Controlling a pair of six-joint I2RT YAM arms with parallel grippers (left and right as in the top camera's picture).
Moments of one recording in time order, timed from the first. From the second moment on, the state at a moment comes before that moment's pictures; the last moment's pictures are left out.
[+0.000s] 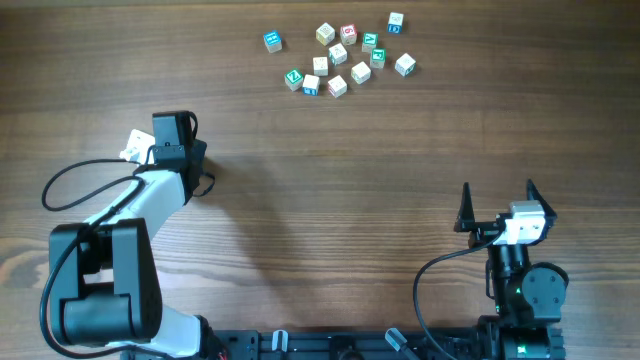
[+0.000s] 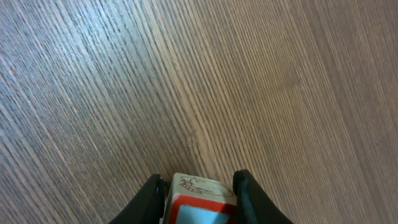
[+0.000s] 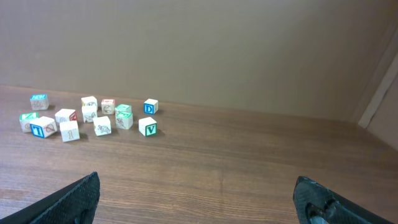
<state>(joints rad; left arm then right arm) 0.05 1.69 0.78 -0.09 -0.25 -1.12 -0.02 0.02 0.01 0.00 -0.03 -0.12</state>
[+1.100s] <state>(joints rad) -0.10 1.70 1.61 -0.19 -0.06 -0.76 -0.02 0.02 0.01 0.00 -0.03 -0.12</state>
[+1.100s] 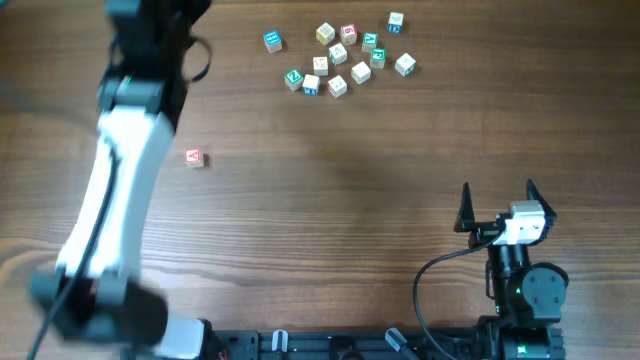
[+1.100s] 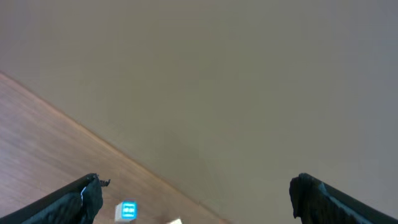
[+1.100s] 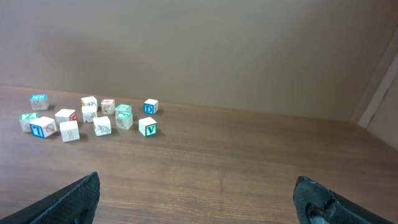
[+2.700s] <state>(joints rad) -0.35 2.54 2.06 -0.44 0.07 -0.18 -0.02 0.02 0.01 0.00 -0.03 -0.12</state>
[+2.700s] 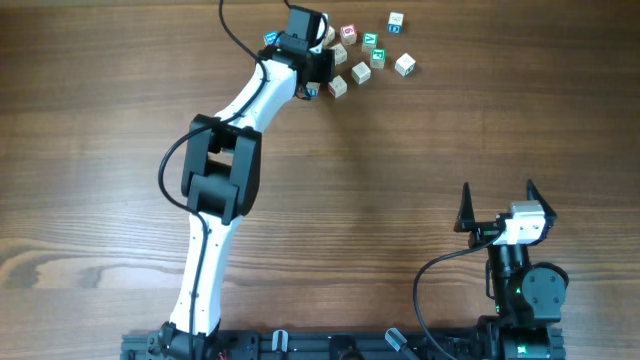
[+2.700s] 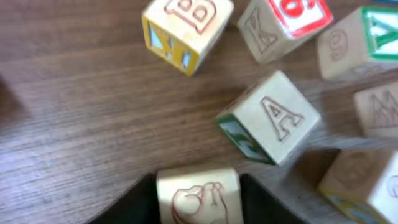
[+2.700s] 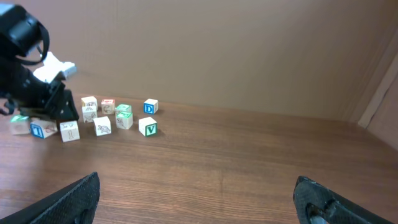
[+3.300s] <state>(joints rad) -0.35 1.80 2.09 -0.84 -0.32 -0.19 -0.02 0.02 0.01 0.00 -0.03 -0.12</state>
